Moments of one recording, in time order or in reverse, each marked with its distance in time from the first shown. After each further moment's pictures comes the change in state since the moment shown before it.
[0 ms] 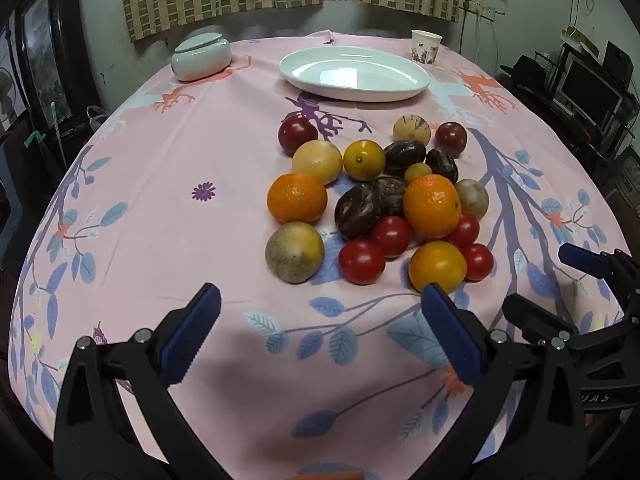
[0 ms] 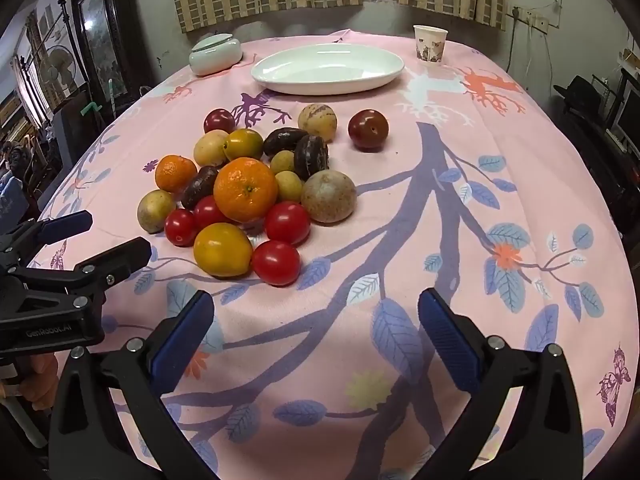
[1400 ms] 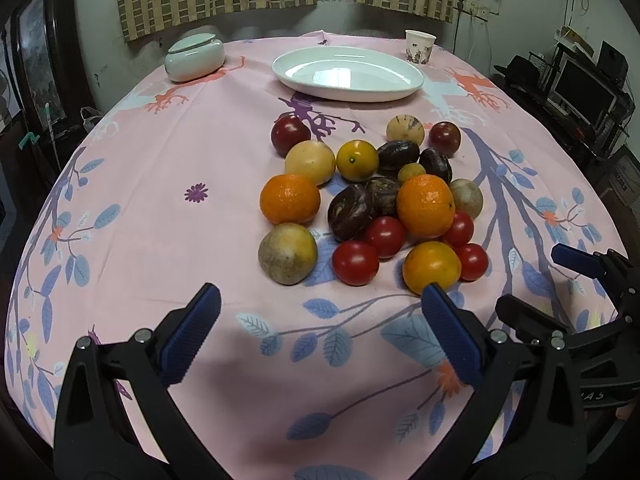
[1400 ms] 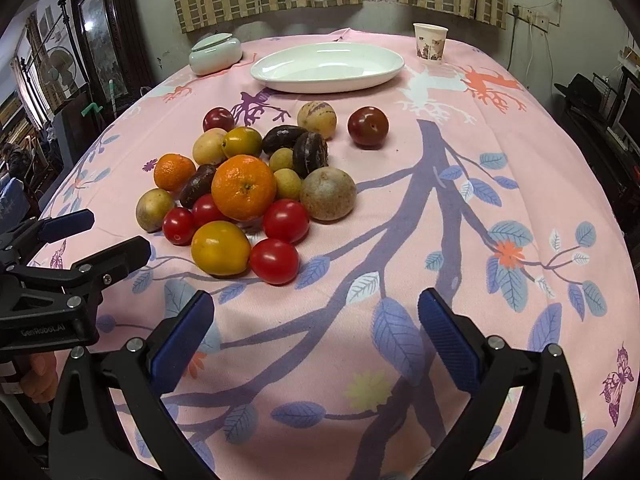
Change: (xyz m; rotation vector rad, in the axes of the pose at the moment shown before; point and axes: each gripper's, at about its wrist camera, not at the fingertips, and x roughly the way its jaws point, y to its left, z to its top) left arm 0.002 -0.001 0.002 0.004 0.001 -0.025; right arm 0.004 -0.003 0.000 0.002 0.000 0.008
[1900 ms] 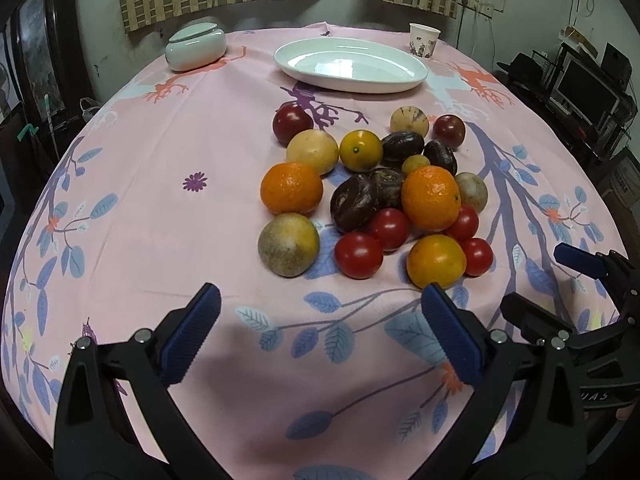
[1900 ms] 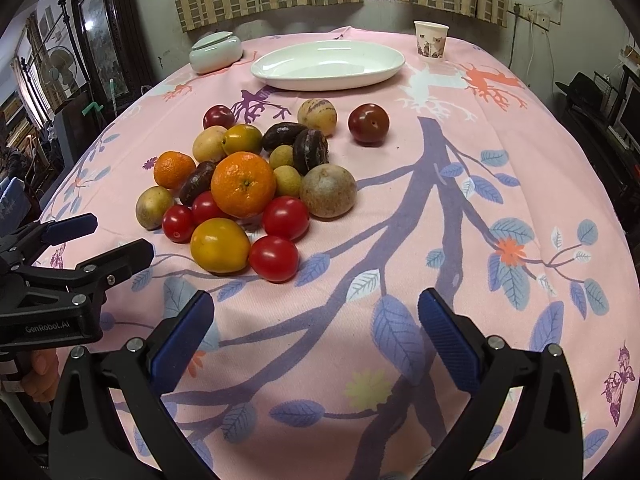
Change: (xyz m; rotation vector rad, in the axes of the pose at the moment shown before) left arm 0.007 0.003 -0.002 -0.015 0.027 -0.004; right arm 0.001 0.000 -0.001 0.001 0.003 0.002
